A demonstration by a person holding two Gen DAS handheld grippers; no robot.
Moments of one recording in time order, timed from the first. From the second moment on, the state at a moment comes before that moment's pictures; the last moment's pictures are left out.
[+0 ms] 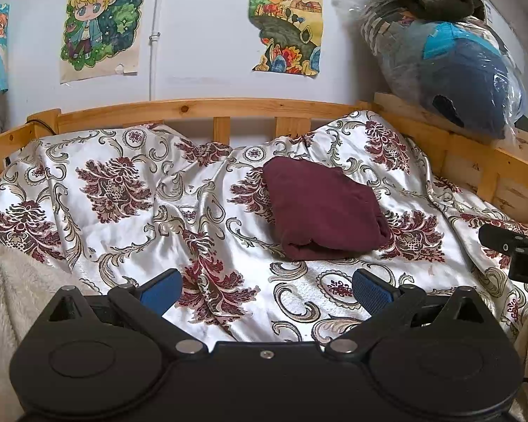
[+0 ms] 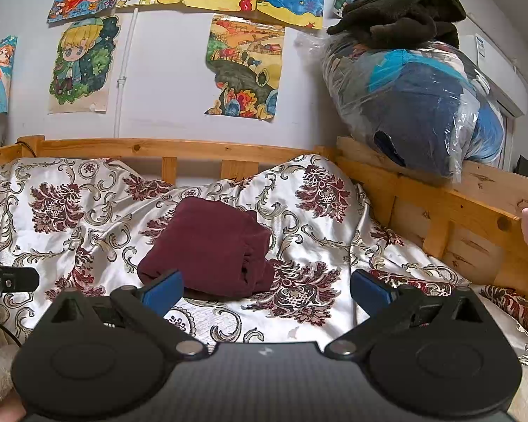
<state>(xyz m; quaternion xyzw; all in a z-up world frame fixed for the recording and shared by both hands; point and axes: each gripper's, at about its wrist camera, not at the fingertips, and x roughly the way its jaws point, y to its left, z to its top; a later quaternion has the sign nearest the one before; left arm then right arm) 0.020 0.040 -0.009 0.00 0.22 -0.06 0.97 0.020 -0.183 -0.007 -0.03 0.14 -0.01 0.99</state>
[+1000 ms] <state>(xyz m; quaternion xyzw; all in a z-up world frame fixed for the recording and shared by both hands) 0.019 0.041 -0.010 0.00 0.22 -0.05 0.97 0.019 -0.192 -0.008 -0.02 0.14 -0.02 0.99</state>
